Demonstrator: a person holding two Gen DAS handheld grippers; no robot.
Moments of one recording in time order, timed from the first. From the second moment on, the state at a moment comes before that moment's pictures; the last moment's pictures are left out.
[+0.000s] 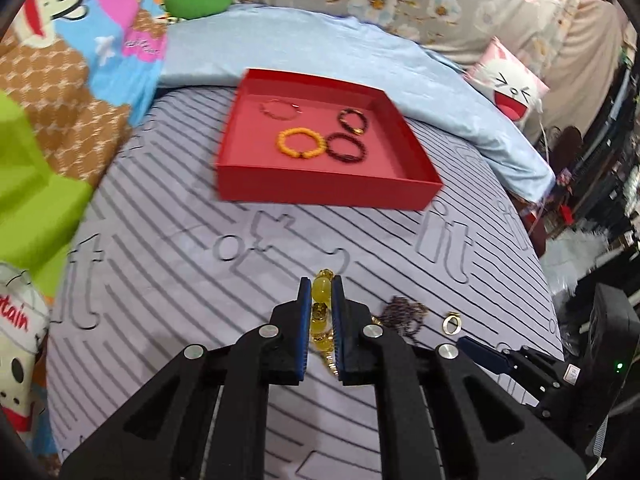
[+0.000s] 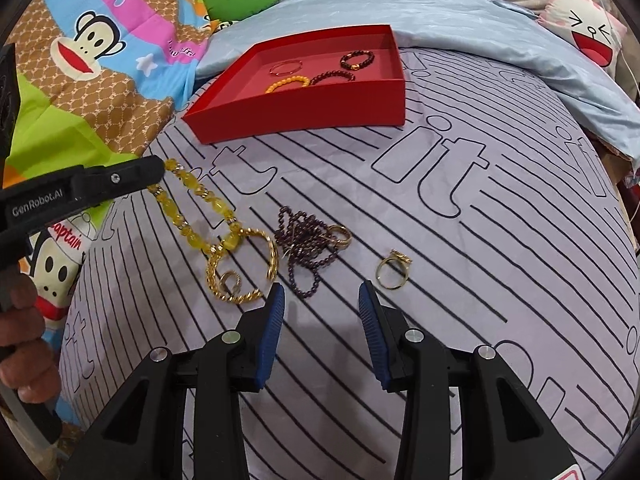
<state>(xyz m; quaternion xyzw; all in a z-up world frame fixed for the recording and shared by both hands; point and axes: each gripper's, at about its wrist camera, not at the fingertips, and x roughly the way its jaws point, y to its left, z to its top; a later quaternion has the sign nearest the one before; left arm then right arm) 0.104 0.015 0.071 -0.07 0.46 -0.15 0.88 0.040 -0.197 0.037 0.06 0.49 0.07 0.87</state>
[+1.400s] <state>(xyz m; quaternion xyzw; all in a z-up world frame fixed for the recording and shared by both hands) 0.107 0.067 0.005 -0.06 0.51 -0.06 0.86 0.085 -0.113 0.014 -0.02 0.49 0.13 0.86</state>
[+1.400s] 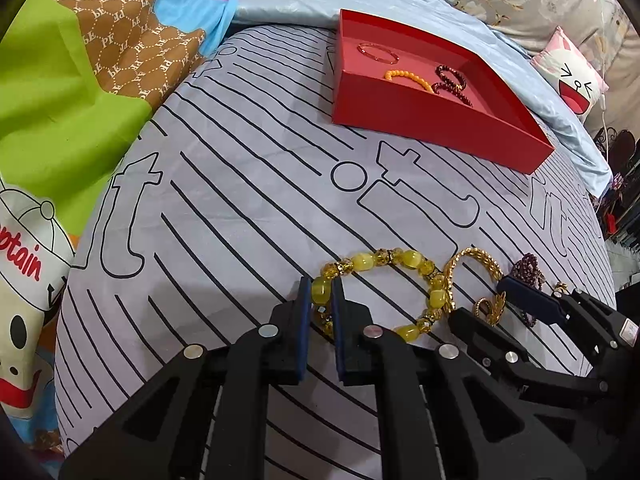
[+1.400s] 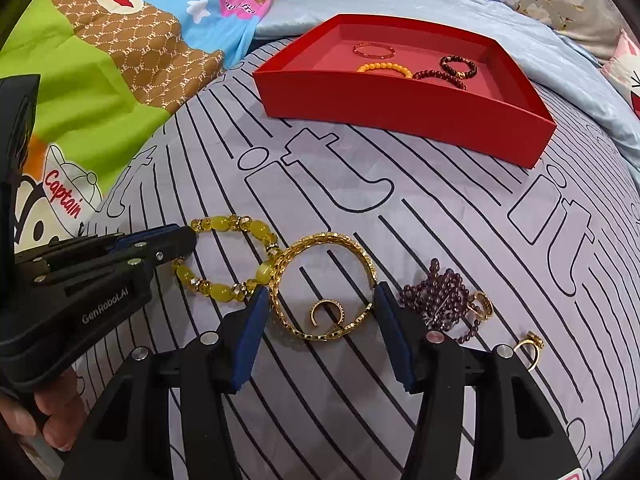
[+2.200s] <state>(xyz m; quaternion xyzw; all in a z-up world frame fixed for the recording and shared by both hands) 0.093 0.039 0.028 -0.04 0.51 -0.08 0.86 0.065 -0.148 0.059 0.02 0.45 0.11 0.89</state>
